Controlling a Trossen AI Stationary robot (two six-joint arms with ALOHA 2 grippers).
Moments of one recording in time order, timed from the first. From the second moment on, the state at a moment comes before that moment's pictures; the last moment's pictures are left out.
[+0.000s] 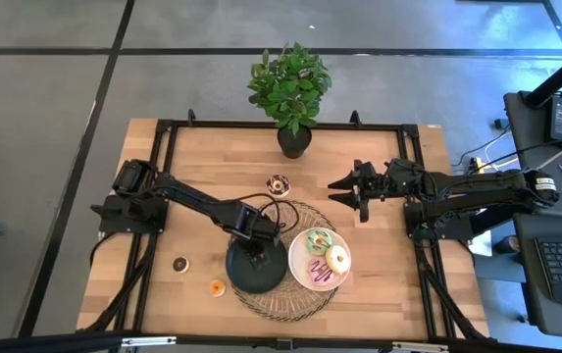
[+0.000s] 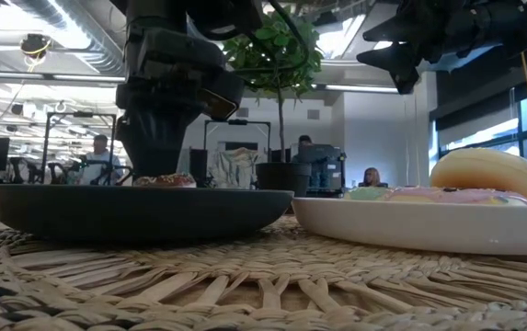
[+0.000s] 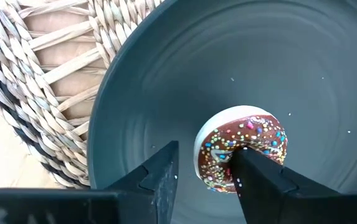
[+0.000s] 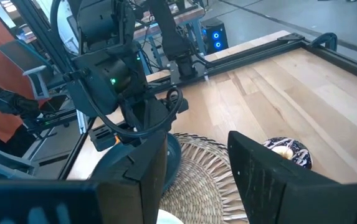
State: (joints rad) left arm -0.21 1.85 1.24 -0.76 0.09 -0.83; right arm -0.08 0.88 0.47 0.24 -0.10 0.31
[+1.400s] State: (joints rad) left arm -0.21 1.85 1.24 -0.78 0.08 -0.83; right arm 0.35 1.73 0.90 0.35 0.20 0.34
